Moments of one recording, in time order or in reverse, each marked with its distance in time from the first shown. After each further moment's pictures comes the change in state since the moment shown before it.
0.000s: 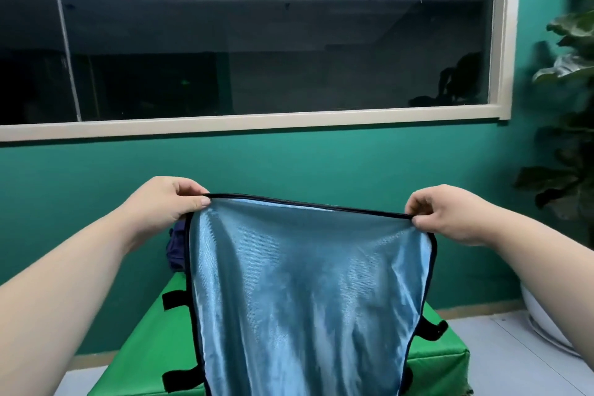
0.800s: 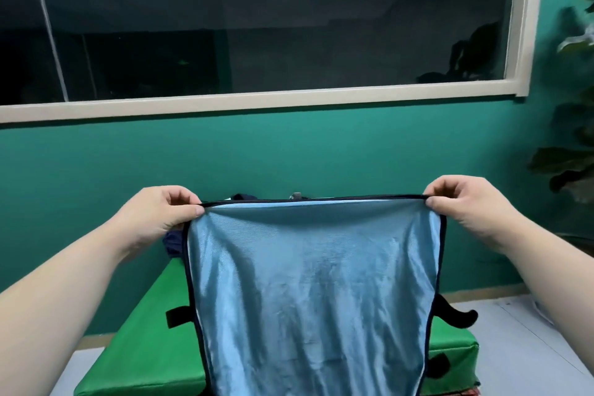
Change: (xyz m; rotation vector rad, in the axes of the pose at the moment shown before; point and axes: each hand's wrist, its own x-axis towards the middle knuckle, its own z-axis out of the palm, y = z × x) left_hand 0.027 -0.053 0.039 -0.124 0.010 -0.066; right_hand 0.027 0.055 0.045 0.589 0.253 0.031
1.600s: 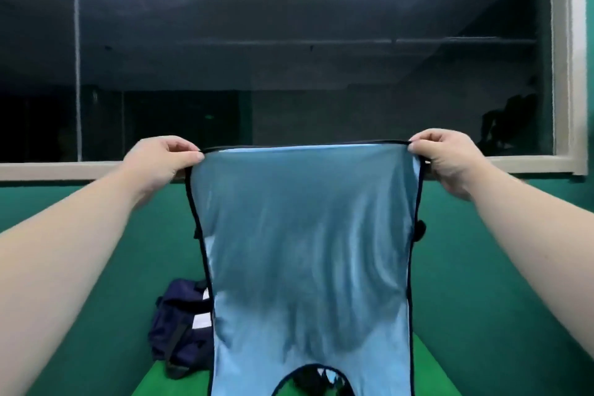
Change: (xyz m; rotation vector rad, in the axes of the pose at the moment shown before) left_hand 0.239 0.098 -0.074 -0.081 0.327 0.234; right_hand 0.295 -0.114 0.032 0.431 0.127 -0.112
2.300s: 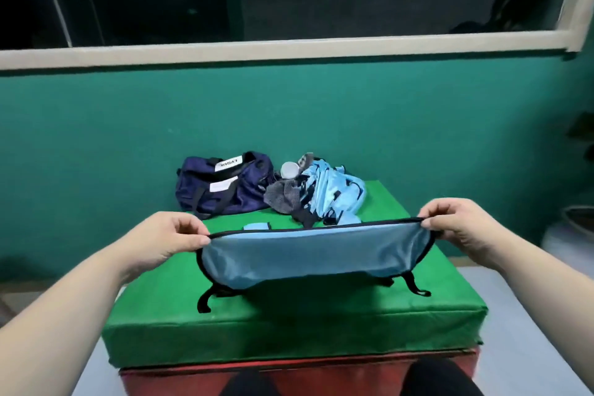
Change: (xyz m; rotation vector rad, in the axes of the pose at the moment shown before) left_hand -0.332 -0.119 -0.024 0.162 -0.558 -0.370; right_hand -0.332 0.134 -0.078 -0.060 -0.250 0.500
